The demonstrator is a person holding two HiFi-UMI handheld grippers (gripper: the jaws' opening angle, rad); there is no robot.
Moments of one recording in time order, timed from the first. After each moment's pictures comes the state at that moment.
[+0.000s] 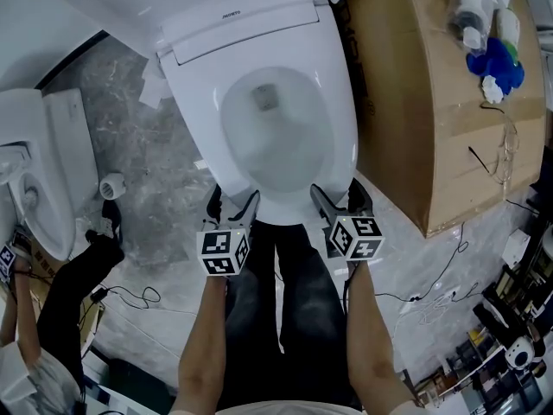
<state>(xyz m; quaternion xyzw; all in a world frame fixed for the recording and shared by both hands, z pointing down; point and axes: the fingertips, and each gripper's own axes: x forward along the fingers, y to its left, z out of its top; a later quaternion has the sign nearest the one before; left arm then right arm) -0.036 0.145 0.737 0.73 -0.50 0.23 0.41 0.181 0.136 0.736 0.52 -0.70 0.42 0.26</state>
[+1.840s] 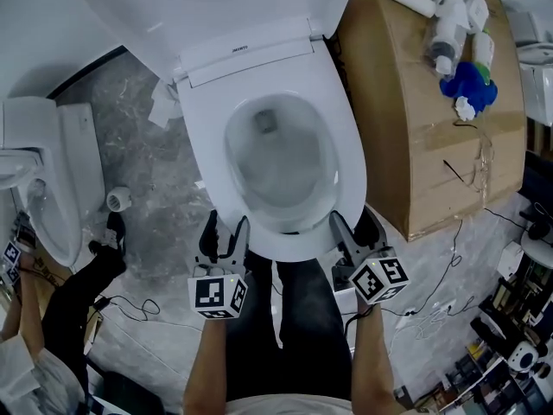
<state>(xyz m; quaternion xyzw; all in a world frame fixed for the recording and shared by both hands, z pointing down) -0.061 0.123 0.589 0.74 -0.57 0.14 0.33 0.182 0.110 0.577 0.54 -0.72 0.42 0.13</state>
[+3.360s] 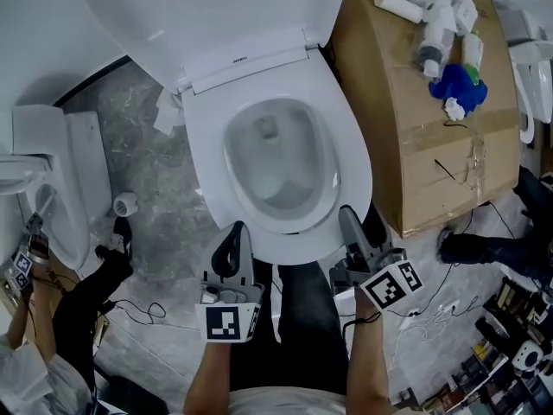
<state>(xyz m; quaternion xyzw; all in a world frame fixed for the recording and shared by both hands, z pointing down) -0.037 0.092 0.471 0.79 -0.56 0.10 0.21 0.171 0.065 0.486 0.54 -0.72 0.44 -0.03</state>
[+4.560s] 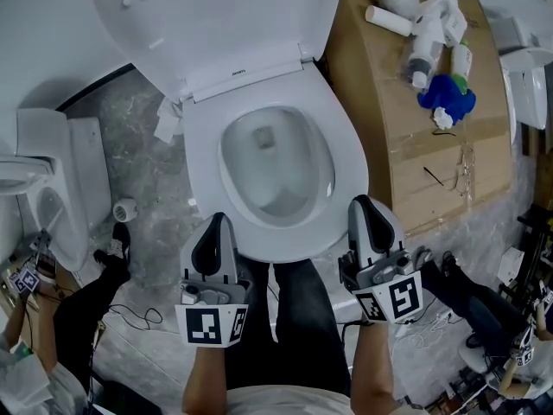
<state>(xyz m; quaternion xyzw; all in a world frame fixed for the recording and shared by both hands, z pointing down) -0.057 0.053 0.416 0.78 -0.60 0.05 0.19 0.150 0.027 0.395 0.51 -0.84 0.18 0.04</state>
